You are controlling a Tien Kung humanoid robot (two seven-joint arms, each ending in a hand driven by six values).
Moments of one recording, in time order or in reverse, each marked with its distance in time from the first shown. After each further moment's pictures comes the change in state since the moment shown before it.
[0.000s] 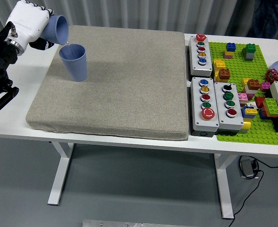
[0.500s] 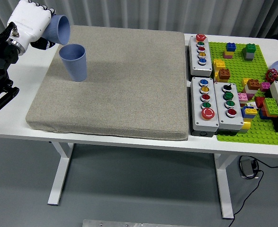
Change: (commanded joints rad) left arm 0.001 0.008 0.005 -0.015 -0.012 0.024 -0.003; right arm 0.000 0.001 -0.004 0.000 0.005 -0.002 0.000
